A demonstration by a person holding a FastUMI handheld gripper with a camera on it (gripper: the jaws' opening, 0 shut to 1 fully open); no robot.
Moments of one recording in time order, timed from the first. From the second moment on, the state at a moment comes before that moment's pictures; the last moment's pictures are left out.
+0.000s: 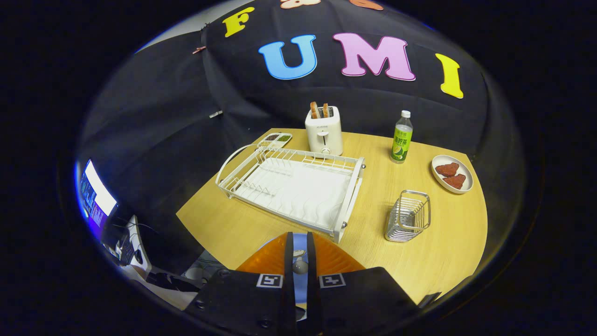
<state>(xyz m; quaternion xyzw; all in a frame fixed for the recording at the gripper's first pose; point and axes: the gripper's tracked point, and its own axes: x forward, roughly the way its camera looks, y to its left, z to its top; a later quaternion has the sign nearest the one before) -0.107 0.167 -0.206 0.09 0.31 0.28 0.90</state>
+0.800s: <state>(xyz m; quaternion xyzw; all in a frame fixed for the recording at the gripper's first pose) -0.150 0.188 -0.311 0.05 0.38 0.31 0.87</state>
